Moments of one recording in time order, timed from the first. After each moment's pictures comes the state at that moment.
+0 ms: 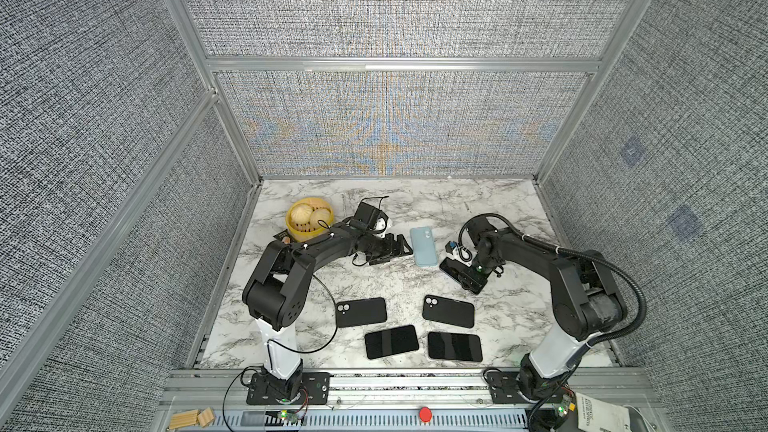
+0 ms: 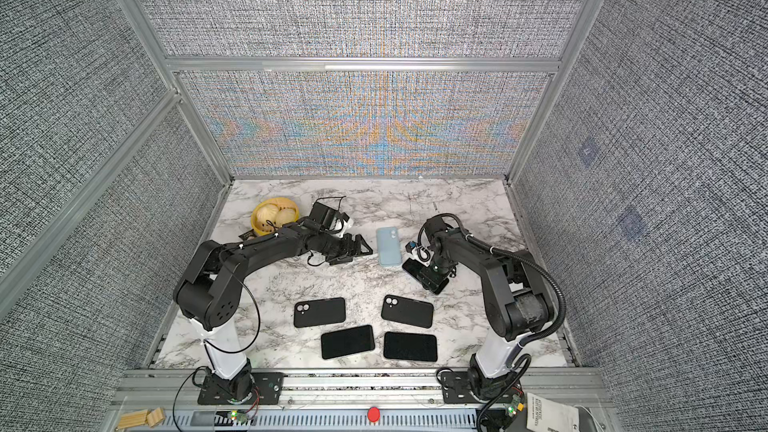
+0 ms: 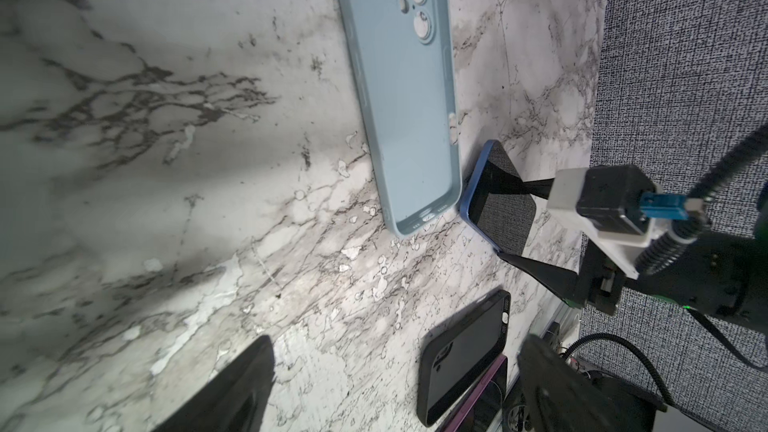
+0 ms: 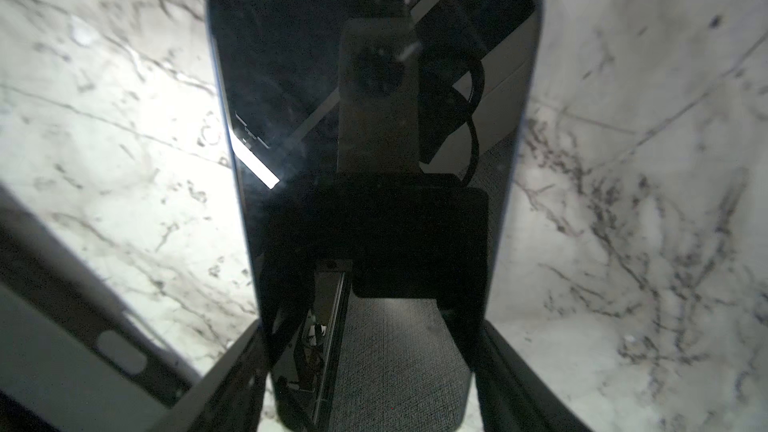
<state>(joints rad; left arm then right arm) -0.54 1.86 1.20 -0.34 0.60 -0.60 0.30 1.70 1.03 -0.75 -0.04 -0.56</state>
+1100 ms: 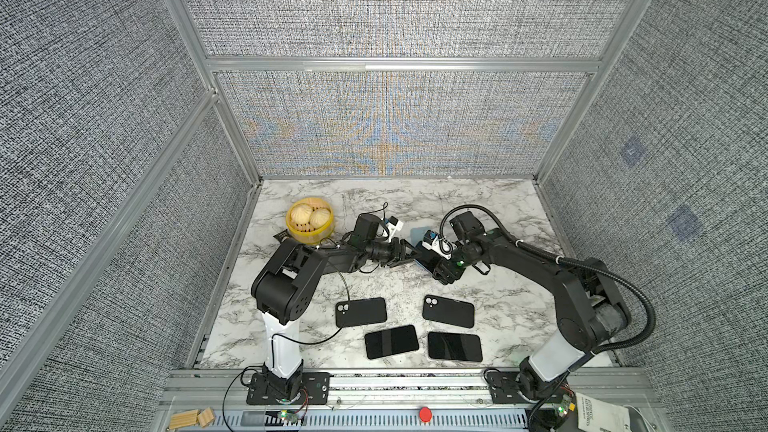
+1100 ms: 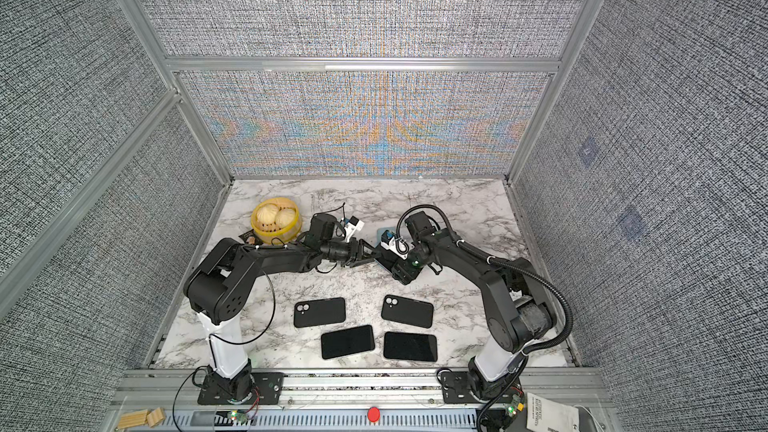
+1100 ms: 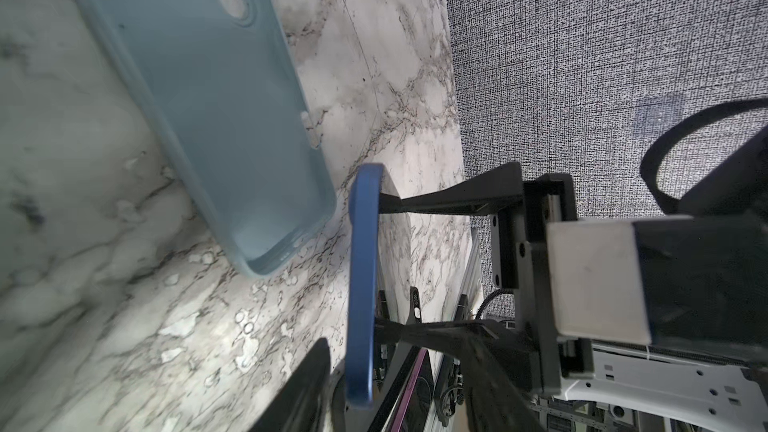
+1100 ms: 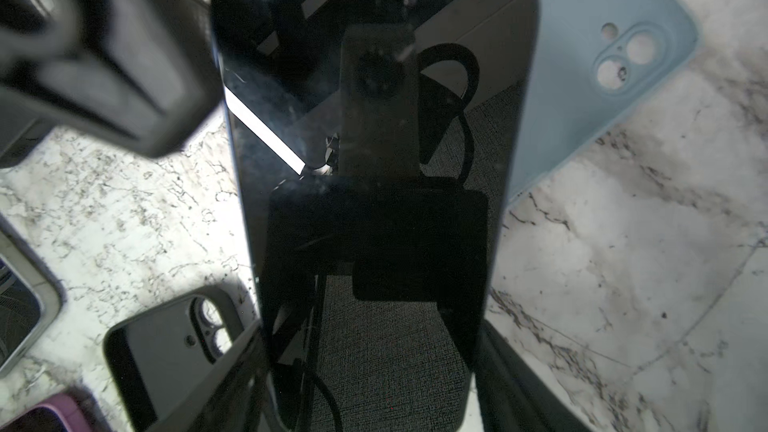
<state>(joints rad) -0.57 1.94 1.00 0.32 0.89 -0.82 0.44 1.66 1.05 -0.58 -0.26 -0.49</state>
